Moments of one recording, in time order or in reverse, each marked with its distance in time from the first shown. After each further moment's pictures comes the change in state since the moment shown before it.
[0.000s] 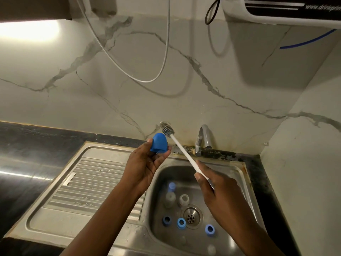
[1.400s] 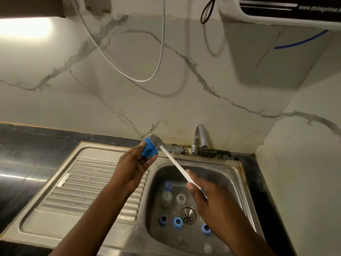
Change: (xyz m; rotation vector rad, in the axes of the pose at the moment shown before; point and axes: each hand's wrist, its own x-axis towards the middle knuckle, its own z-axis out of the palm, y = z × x) left_hand 0.022 0.005 -0.031 0.221 0.129 0.107; right_hand -0.015 -0.006 0.002 0.024 -0.160 0.070
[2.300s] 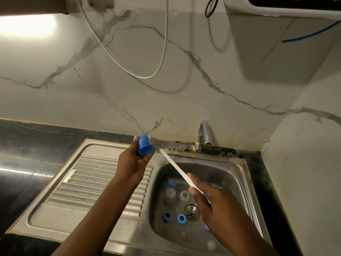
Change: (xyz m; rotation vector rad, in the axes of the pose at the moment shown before) left_hand 0.007 0.002 0.001 -0.199 0.134 0.040; right_hand -0.013 0.002 0.002 0.052 -0.051 -0.010
